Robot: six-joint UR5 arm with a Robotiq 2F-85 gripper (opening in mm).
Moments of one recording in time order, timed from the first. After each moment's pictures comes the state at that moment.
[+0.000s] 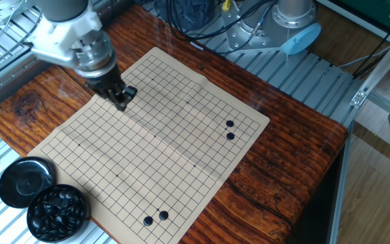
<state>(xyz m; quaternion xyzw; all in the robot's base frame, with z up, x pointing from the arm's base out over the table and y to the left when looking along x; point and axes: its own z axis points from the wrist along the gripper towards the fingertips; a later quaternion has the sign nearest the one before) 0.538 -0.069 0.075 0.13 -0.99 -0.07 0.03</state>
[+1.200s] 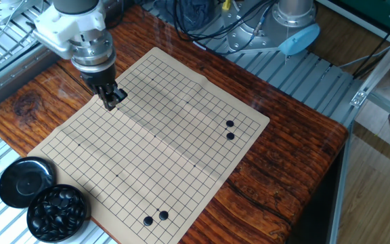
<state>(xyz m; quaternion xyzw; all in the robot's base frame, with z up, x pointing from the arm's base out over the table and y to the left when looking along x) 0.563 -0.098 0.069 0.00 -1.00 -0.02 -0.04</state>
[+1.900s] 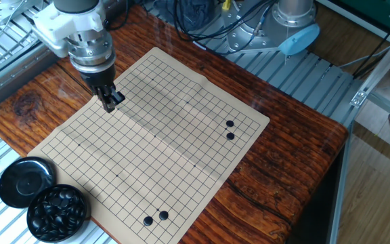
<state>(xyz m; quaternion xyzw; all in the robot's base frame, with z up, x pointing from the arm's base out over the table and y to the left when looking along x) 0.555 -0.093 0.076 -0.06 -1.00 -0.04 -0.03</state>
